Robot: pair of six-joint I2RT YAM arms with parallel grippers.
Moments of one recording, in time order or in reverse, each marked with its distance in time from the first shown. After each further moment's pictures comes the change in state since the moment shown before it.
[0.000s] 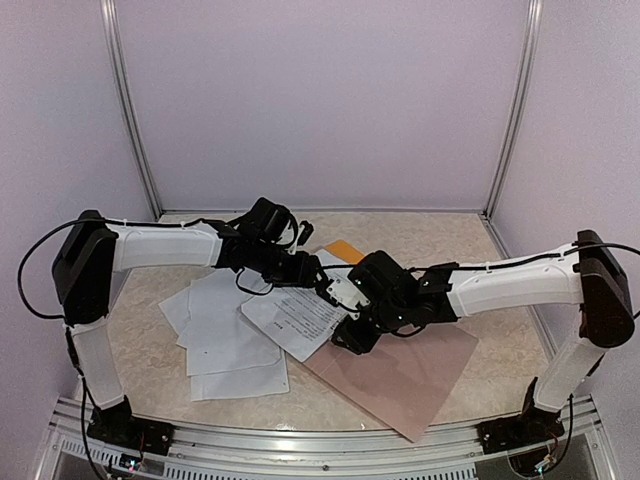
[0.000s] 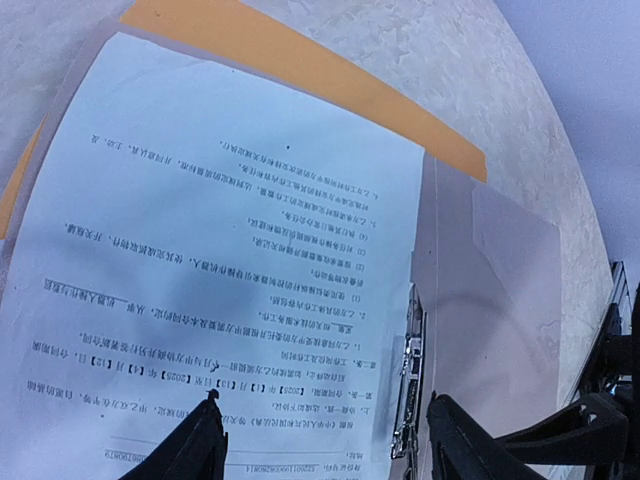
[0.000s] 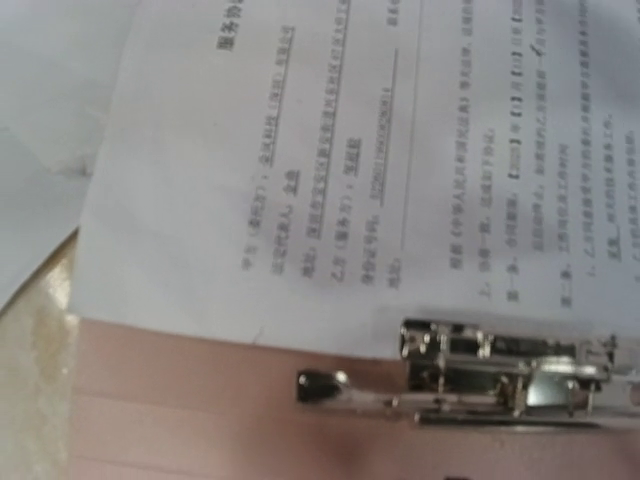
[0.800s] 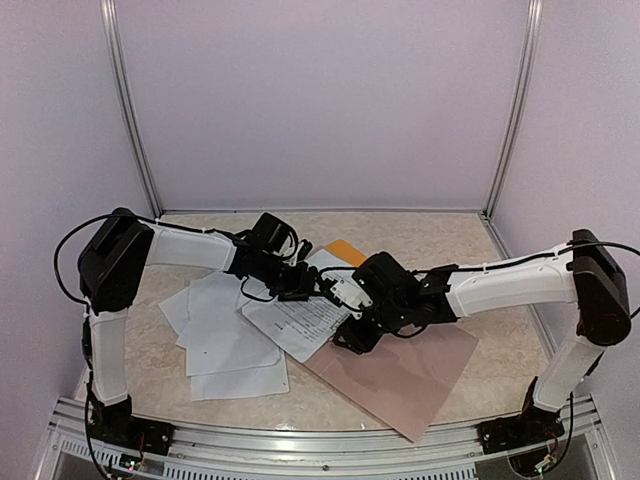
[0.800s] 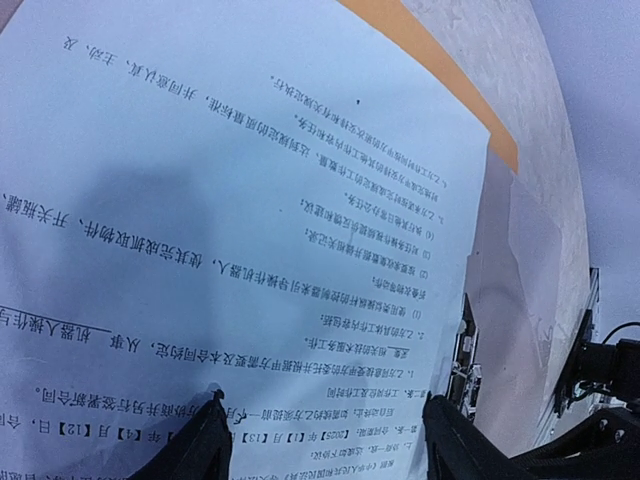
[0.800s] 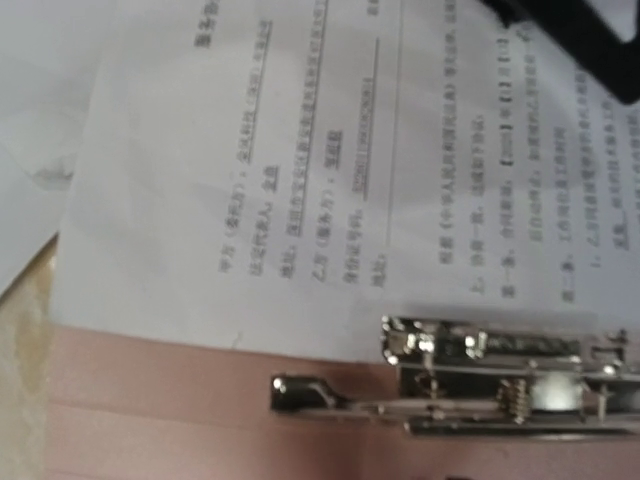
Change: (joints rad) left arm 0.067 0.184 0.030 0.077 0.182 -0.086; right arm -0.035 0.005 -0.043 0.060 -0.050 0.021
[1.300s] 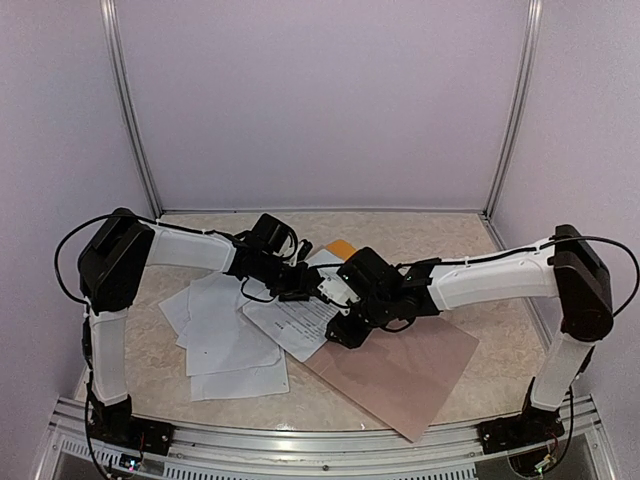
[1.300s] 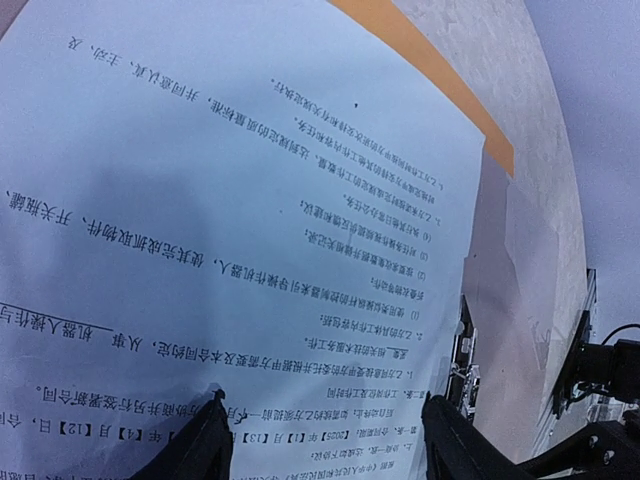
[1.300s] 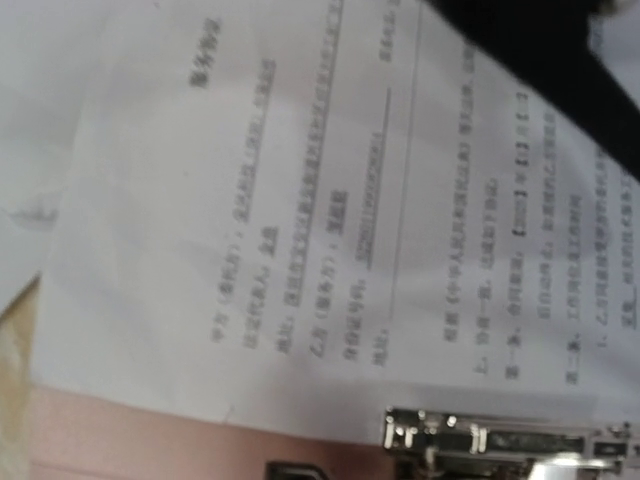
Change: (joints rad) left arm 0.000 0.001 -0.012 0.030 0.007 -0.009; right arm 0.010 0.096 0.116 -0.047 0.012 -0.043
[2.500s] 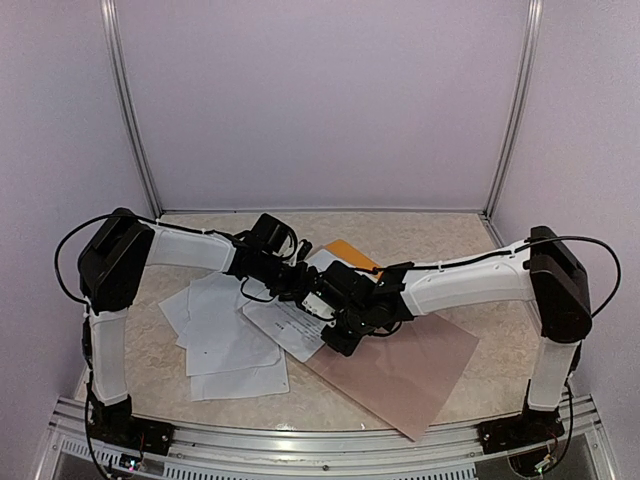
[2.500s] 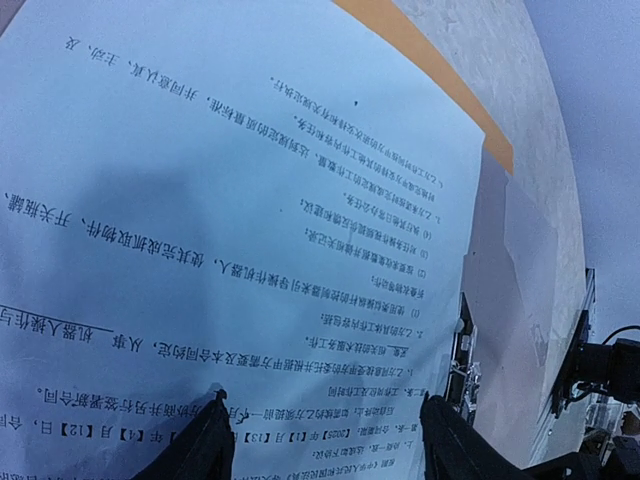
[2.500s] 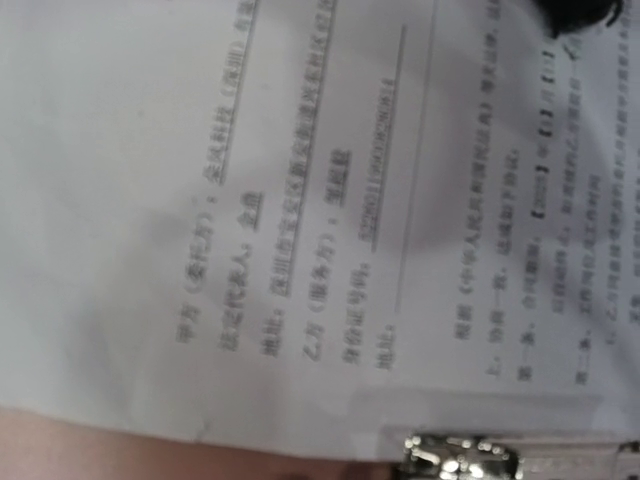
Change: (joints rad) left arm 0.005 0.000 0.000 -0.001 0.005 0.001; right arm 0.083 0.129 0.156 -0.187 0.210 -0.045
